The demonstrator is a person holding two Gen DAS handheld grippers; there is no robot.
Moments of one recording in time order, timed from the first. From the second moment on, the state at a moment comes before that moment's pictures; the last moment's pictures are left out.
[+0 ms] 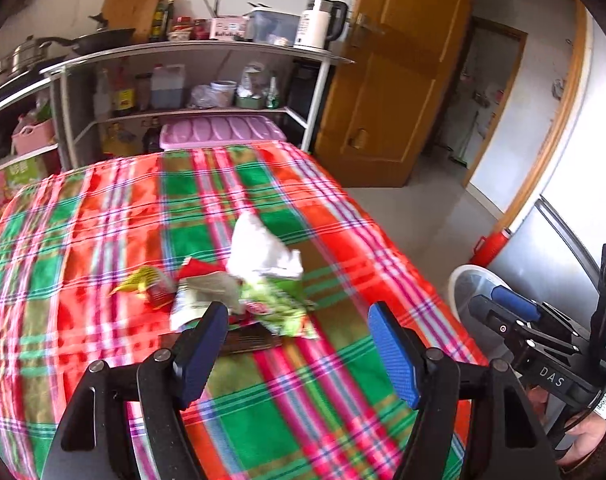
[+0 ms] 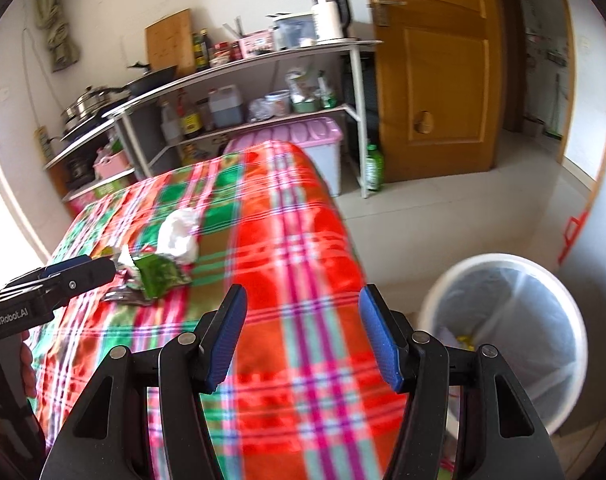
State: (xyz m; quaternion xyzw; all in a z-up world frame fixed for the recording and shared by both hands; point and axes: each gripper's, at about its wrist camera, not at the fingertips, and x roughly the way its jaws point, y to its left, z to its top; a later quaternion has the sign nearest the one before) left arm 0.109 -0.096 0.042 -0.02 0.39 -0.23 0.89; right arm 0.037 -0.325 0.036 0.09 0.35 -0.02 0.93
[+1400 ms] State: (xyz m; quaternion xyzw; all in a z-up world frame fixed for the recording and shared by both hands) left arm 0.173 0.025 0.006 -0.10 0.42 -0.17 0.89; right arm 0.152 -0.198 -0.011 0.02 0.42 0.12 0.90
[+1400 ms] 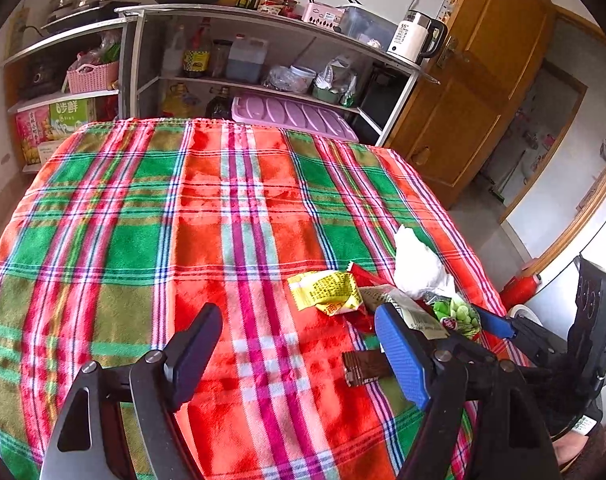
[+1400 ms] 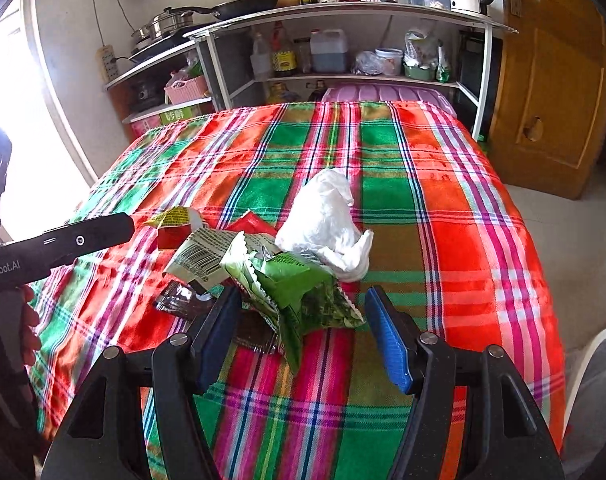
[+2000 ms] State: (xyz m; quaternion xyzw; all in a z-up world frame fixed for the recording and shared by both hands) left arm 0.202 0.002 -0.012 -0.10 0.44 -0.16 0.88; right arm 0.148 -0.200 -0.013 0.03 0.41 0.14 0.90
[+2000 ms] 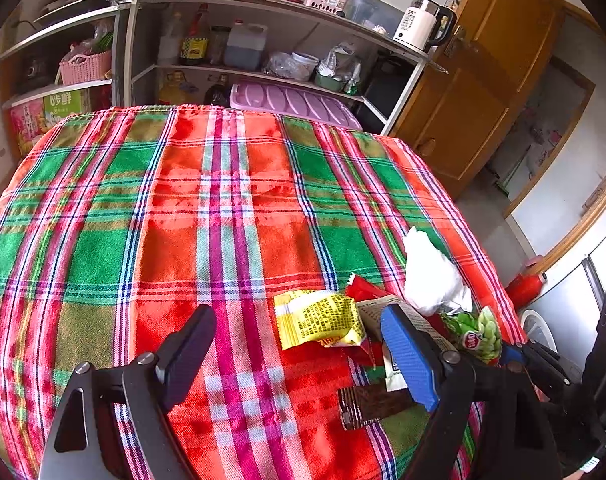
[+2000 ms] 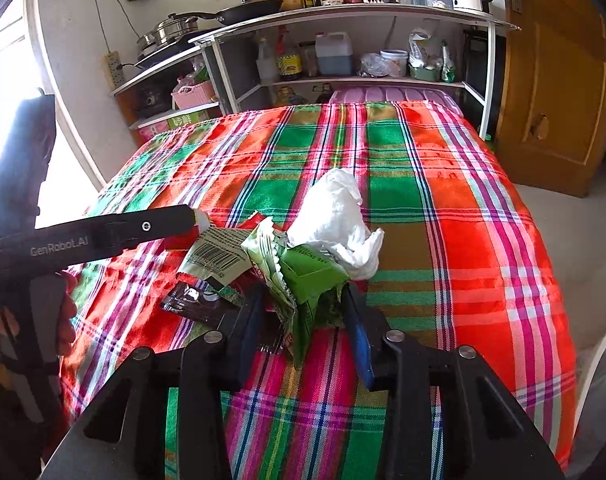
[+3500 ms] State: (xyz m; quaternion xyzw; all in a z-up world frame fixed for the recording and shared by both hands) left arm 0.160 -0.004 0.020 -0.04 0.40 -0.15 0.90; right arm 0.115 -0.218 0.007 0.05 0.38 0.12 0.91
